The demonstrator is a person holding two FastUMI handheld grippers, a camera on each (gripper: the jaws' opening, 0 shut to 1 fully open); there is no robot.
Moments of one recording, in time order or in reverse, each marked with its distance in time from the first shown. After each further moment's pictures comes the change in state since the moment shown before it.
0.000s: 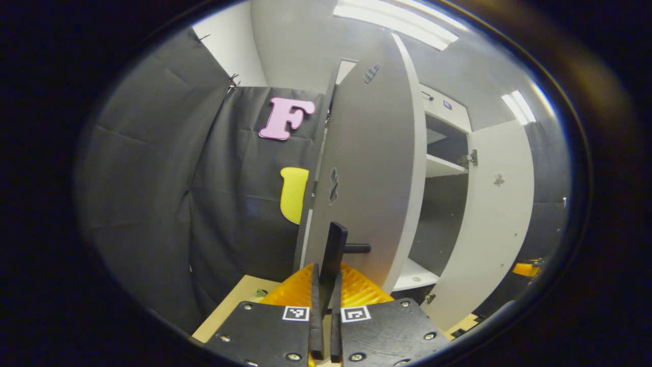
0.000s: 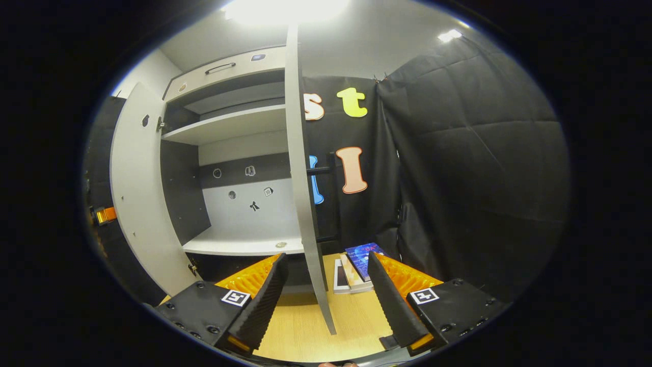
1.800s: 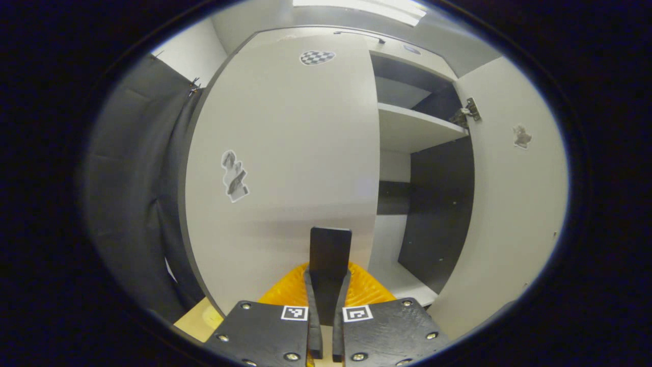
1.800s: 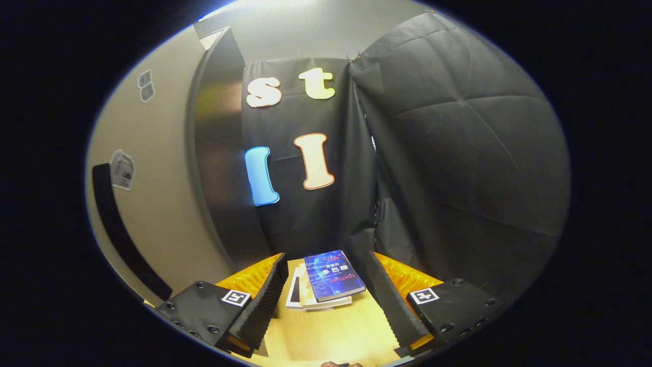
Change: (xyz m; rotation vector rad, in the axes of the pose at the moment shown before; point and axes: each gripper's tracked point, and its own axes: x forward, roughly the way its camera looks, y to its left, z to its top) left arm 0.141 -0.195 -0.034 0.102 0.057 -0.004; right arm 0.134 -0.162 0.021 0.031 0.062 -0.092
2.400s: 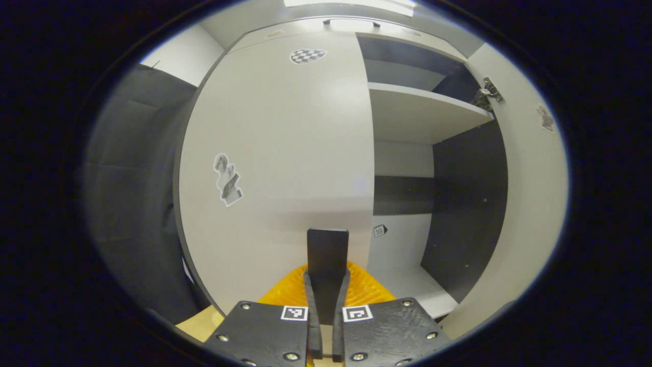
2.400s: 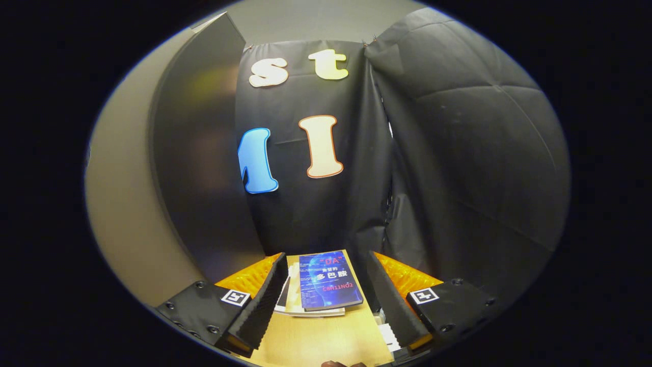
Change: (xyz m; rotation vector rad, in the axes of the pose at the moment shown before) left arm 0.042 -0.004 -0.004 0.053 0.005 0.175; right arm 0.114 -0.021 -0.007 -0.058 0.081 0.115
